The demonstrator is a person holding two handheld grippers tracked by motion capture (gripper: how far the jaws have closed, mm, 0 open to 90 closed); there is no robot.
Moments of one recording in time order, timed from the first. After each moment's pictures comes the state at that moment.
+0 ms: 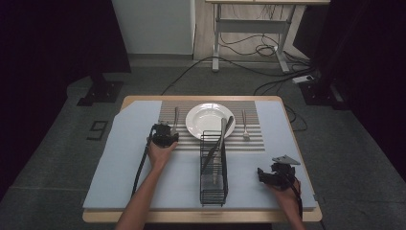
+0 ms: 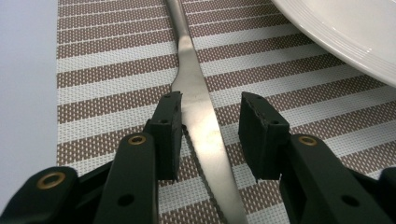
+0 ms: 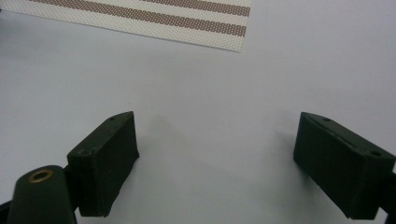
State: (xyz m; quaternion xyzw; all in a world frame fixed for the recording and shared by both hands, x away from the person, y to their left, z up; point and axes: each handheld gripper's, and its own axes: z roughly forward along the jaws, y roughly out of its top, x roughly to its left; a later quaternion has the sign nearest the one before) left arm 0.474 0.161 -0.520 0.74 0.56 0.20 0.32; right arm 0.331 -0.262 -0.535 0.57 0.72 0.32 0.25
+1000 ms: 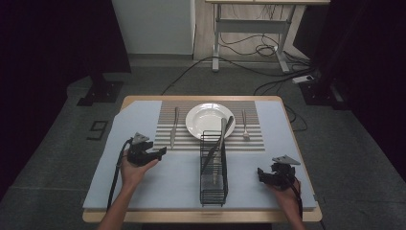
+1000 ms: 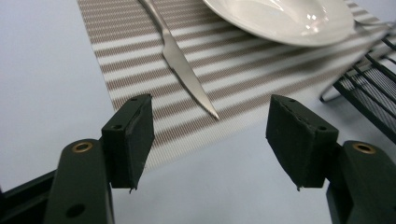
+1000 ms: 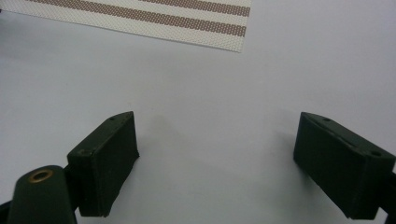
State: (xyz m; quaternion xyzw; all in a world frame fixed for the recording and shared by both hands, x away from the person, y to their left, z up) left arm 0.372 0.227 -0.480 0.76 0.48 0.17 0.41; right arm 0.331 -0.262 -0.535 0.57 0.72 0.32 0.25
